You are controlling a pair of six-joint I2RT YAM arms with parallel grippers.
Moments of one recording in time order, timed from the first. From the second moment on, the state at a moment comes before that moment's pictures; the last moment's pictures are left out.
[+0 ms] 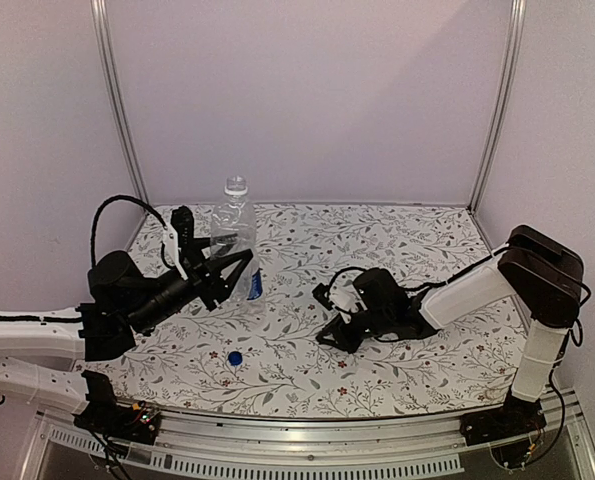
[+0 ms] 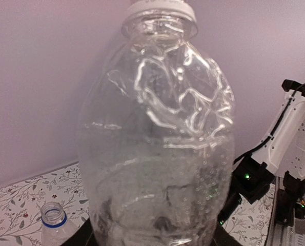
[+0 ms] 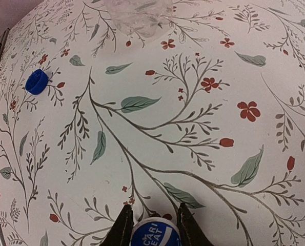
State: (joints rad) left arm -0.98 0.98 0.46 0.67 -0.12 -0.08; right arm 0.90 1.86 0.81 0.31 -0.27 0.08
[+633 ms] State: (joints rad) left arm -0.98 0.98 0.46 0.67 -0.12 -0.08; right arm 0.90 1.87 0.81 0.33 -0.26 0.11
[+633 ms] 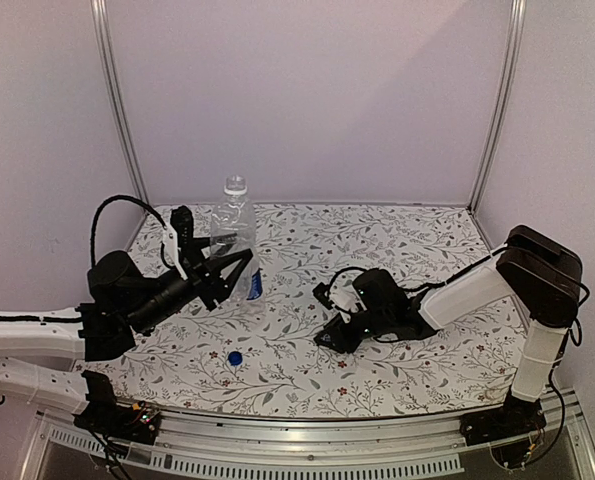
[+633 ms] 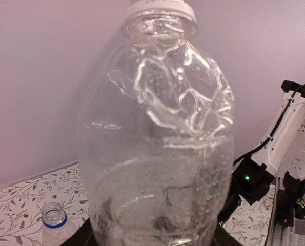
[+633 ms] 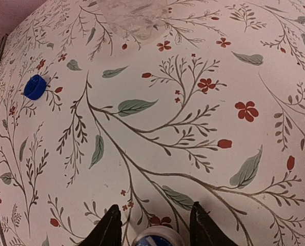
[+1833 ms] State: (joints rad) left arm -0.98 1.16 0.47 0.73 0.03 -0.08; right arm 0.90 1.25 1.19 -0.11 -0.32 0.07
